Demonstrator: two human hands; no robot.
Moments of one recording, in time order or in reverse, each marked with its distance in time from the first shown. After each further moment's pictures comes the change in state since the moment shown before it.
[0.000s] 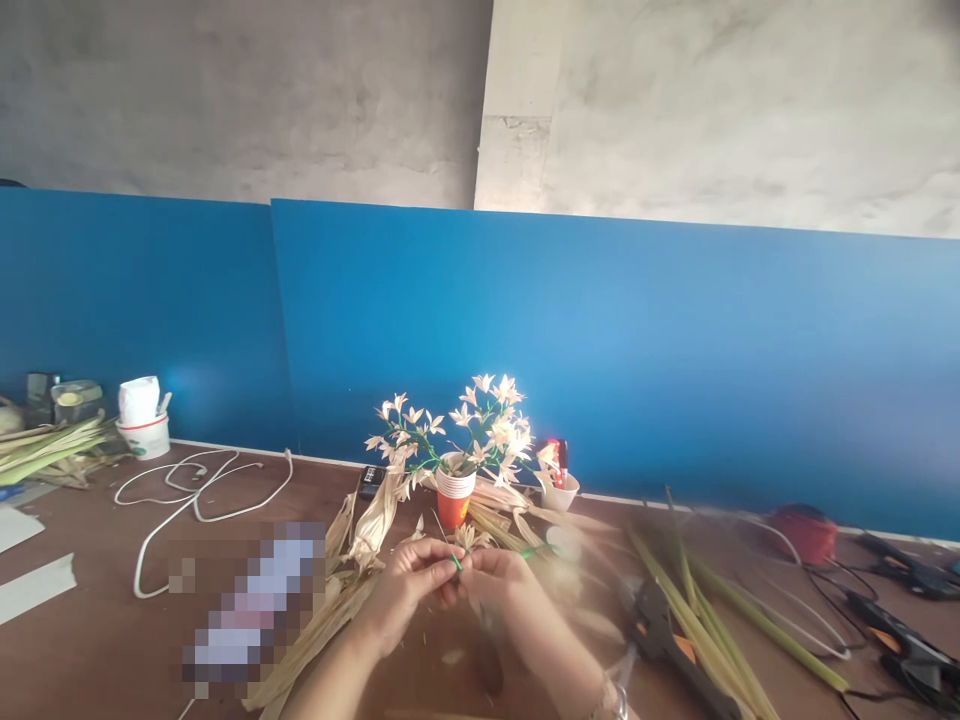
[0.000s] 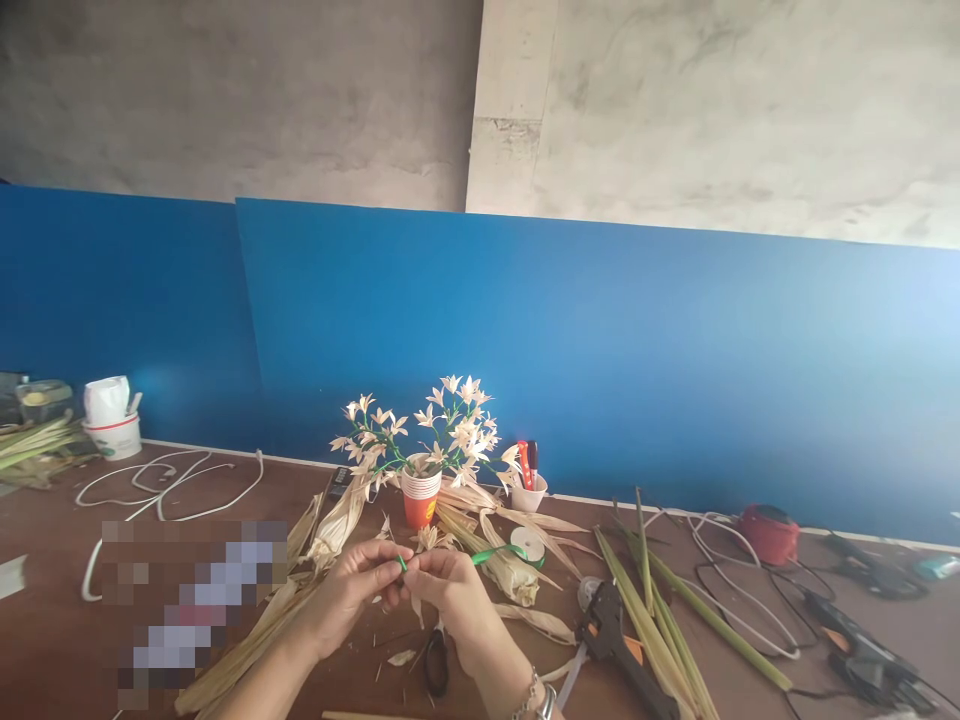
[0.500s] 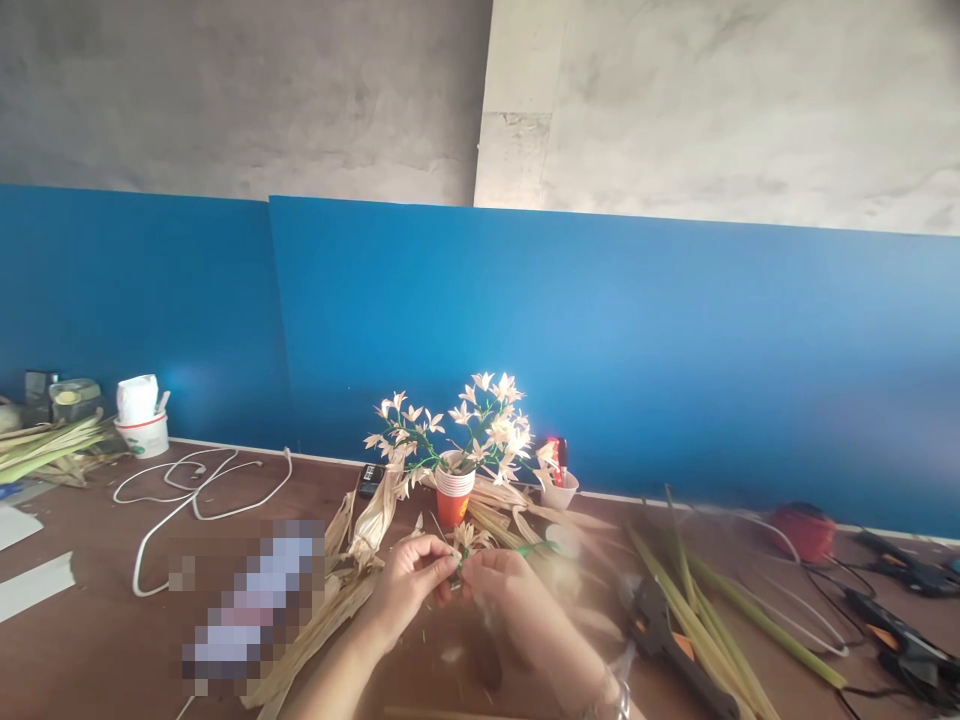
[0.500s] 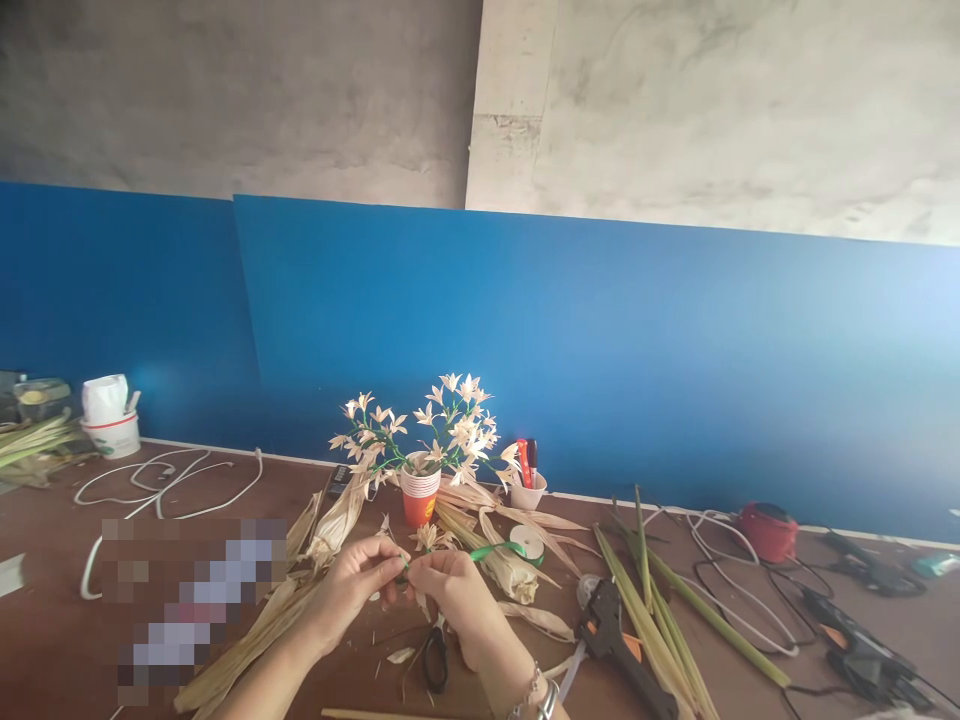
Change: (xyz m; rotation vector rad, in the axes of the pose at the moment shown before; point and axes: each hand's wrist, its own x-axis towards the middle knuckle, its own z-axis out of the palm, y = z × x) left_hand 0.001 0.002 0.003 0.176 0.062 0.046; right_hand -0.003 -0.005 -0.002 -0.098 -0.003 0.043
